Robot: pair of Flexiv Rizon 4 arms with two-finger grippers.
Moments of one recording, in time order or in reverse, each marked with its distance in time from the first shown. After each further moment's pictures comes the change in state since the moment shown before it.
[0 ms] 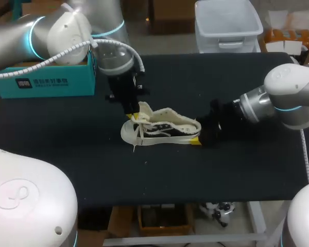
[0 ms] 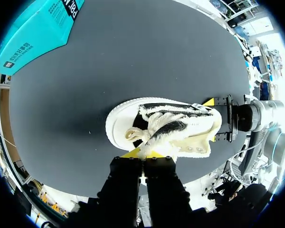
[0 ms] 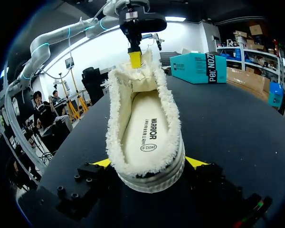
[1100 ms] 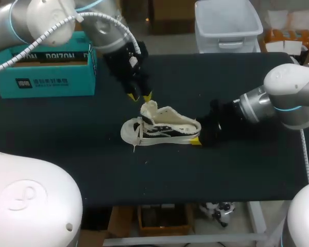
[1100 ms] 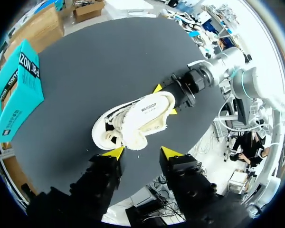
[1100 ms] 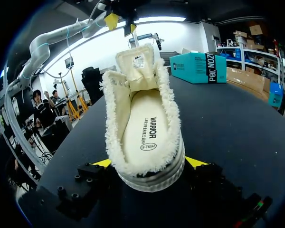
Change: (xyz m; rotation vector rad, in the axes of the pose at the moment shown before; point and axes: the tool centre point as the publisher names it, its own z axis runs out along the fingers) left arm 0.049 0.020 -0.087 0.070 0.114 0.540; right arm -0.001 -0.001 0.000 0.002 -0.002 -0.001
